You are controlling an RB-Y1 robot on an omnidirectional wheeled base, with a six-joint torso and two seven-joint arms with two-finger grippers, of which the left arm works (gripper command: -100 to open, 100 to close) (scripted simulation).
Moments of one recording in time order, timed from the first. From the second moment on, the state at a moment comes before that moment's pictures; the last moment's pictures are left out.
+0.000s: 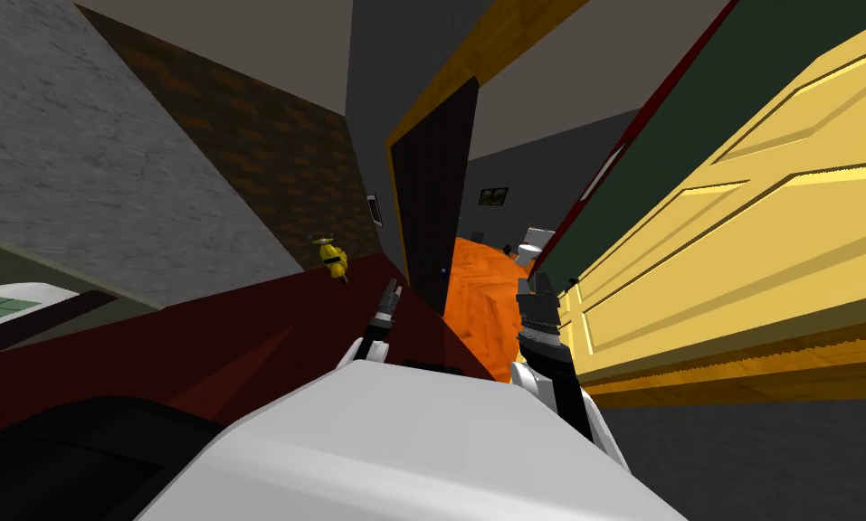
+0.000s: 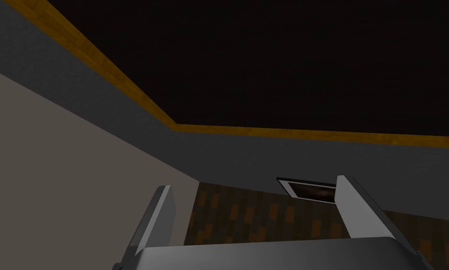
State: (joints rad) arm 0.37 0.09 -0.12 -1.81 -0.09 -0.52 0.10
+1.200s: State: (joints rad) arm 0.30 0.09 -0.22 -1.52 -0.10 -0.61 0.09
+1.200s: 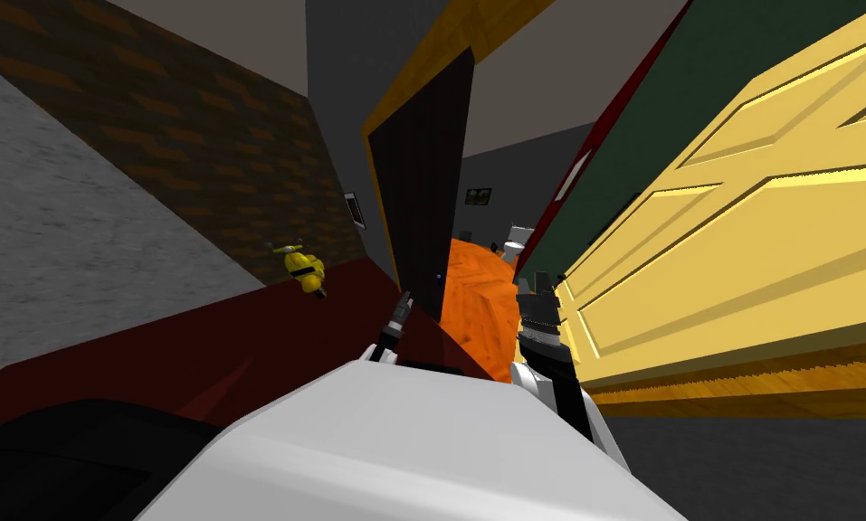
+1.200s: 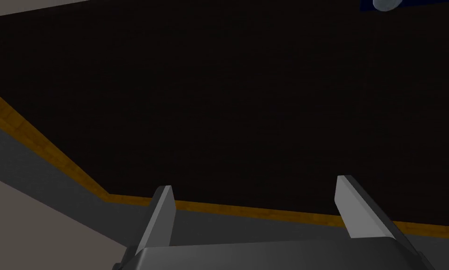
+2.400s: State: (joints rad) arm 0.23 0.10 -0.31 -1.27 -0.10 -0.67 0.10
